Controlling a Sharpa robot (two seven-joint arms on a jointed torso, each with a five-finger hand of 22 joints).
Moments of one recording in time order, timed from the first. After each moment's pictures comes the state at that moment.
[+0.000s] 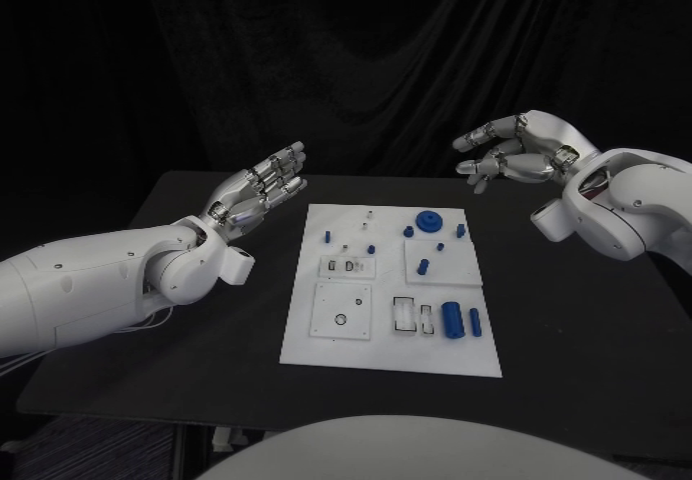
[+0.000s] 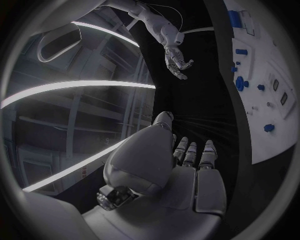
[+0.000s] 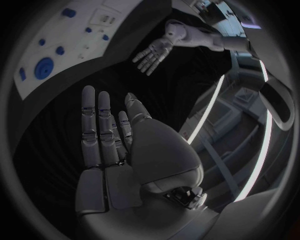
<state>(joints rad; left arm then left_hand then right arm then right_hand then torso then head) 1.19 -0.95 -0.21 1.46 -0.15 0.00 0.68 1.63 0.23 -0.15 0.23 0.61 0.18 -0.05 0.04 0.03 0.07 0.07 0.13 0.03 0.01 0.05 0.00 0.01 0.16 0.03 0.18 0.02 0.01 1.46 -0.96 -0.25 1.56 -0.72 -0.33 0.20 1.53 0.13 -0.15 0.01 0.22 0.69 0.14 0.28 0.09 0.47 0.17 0.61 0.06 1.07 0.08 0.59 0.16 0.16 1.03 0.18 0.69 0.34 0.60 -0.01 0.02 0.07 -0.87</state>
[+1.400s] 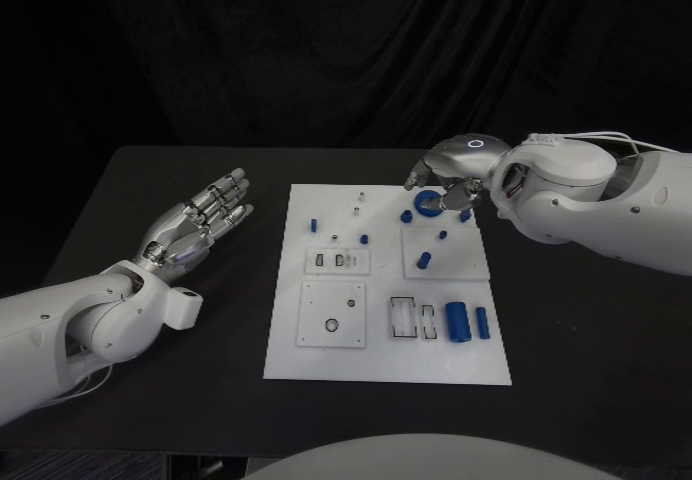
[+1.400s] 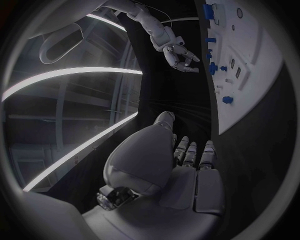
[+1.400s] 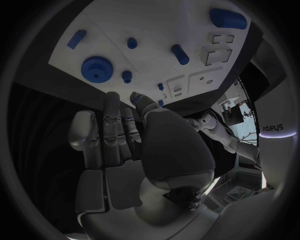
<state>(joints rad) 1.20 -1.00 -0.21 1.53 -0.16 -0.04 0.68 1.64 0.22 -0.12 0.22 0.63 0.19 -0.04 0.04 0.03 0.08 0.08 0.15 0.03 0.01 0.06 0.00 0.01 0.16 0.02 0.19 0.02 0.01 1.51 -0.96 -0.25 1.64 -1.70 -0.16 -0.16 1.41 -0.08 0.23 0.05 0.34 0.80 0.07 0.12 0.14 0.77 0.11 0.42 0.07 1.20 0.01 1.01 0.43 0.11 1.27 0.12 1.33 1.16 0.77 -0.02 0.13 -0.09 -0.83</state>
